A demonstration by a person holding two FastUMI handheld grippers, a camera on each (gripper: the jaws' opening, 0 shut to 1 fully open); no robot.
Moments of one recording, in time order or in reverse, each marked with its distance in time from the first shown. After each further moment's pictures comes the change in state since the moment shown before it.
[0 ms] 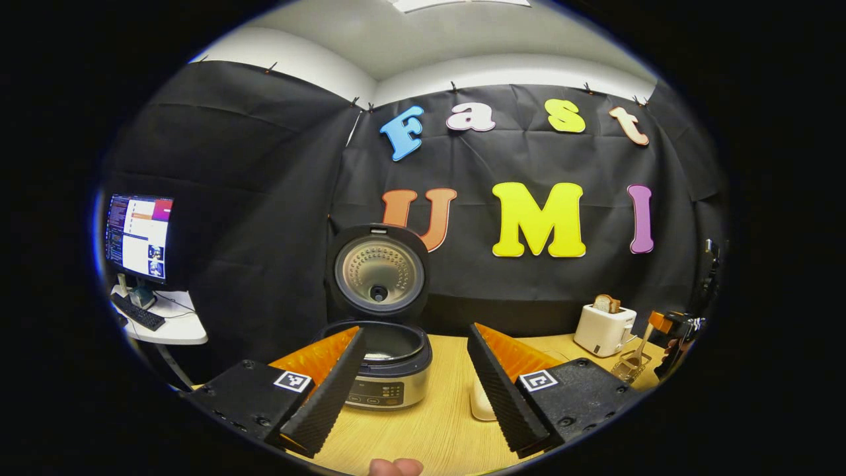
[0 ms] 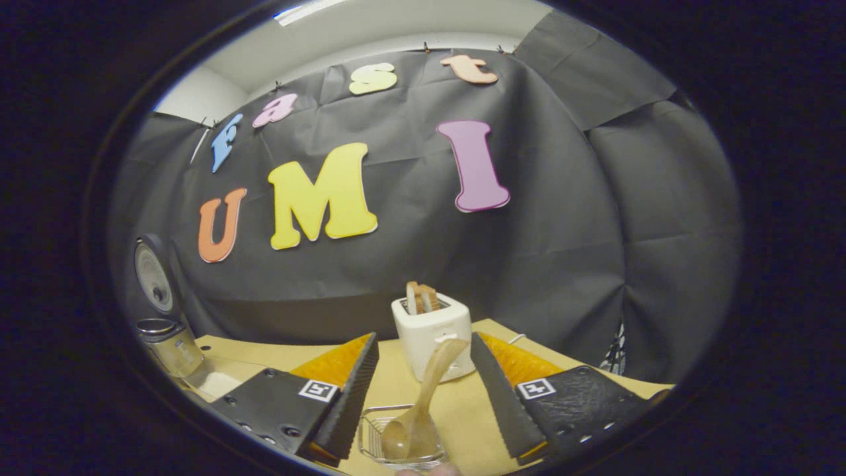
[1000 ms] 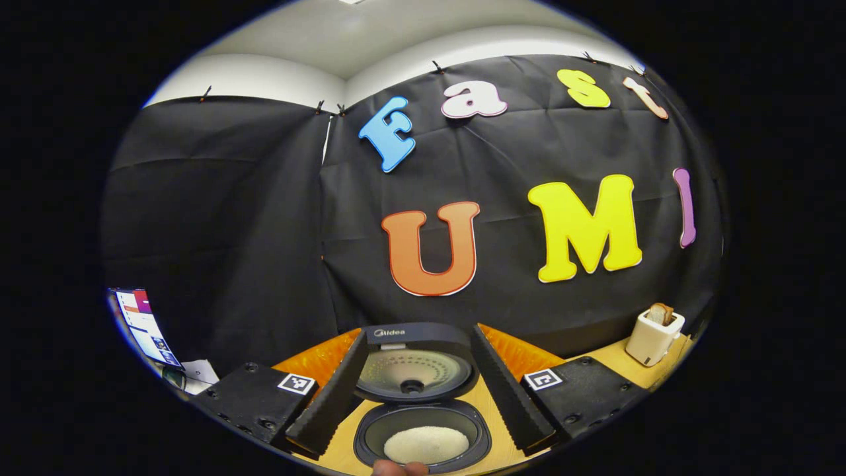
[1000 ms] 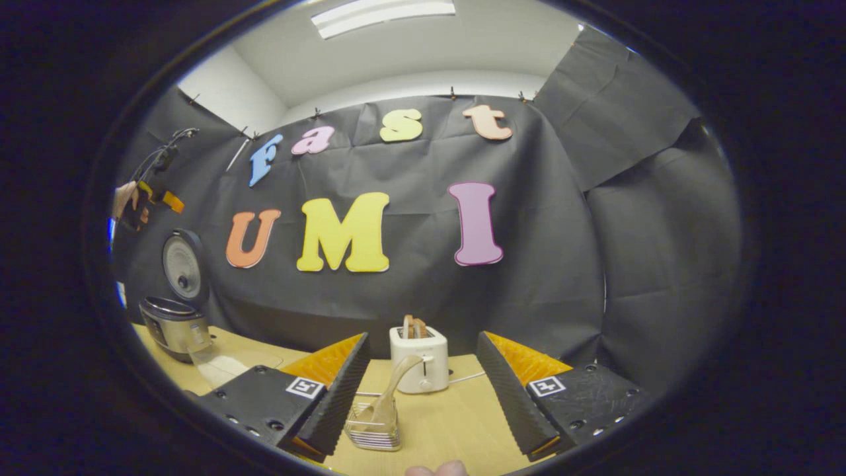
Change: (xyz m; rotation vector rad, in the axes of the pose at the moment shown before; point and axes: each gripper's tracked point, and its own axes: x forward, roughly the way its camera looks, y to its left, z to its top) left arm 0.214 0.052 0.142 0.170 0.055 0.047; right arm -0.104 -0.029 0.029 -0.084 -0.149 0.108
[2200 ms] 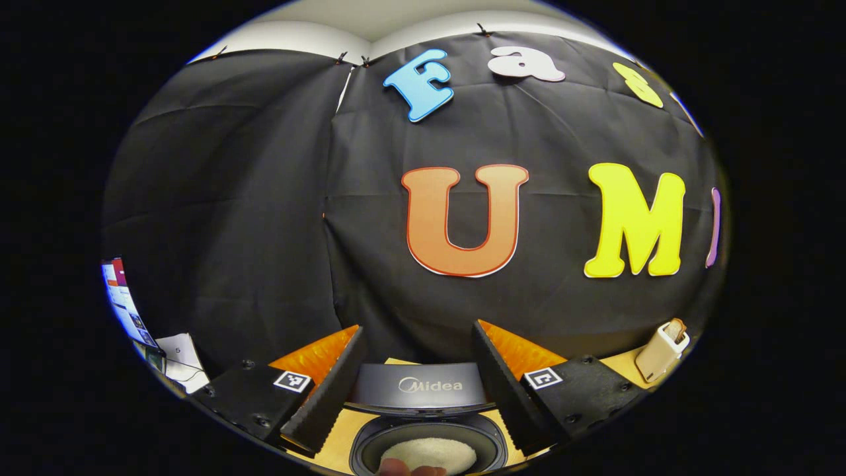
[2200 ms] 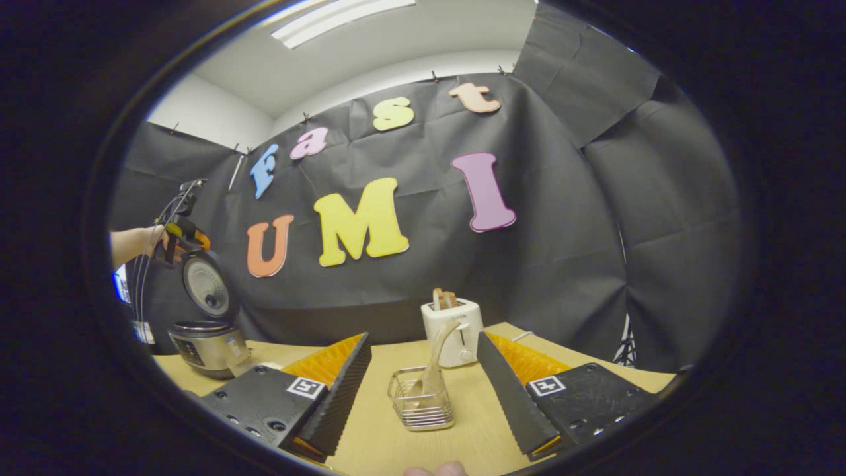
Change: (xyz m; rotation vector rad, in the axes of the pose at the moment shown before) left arm 0.084 0.038 -0.051 -0.107 0.160 0.025; right arm -0.024 0.046 -0.038 0.142 0.072 0.079
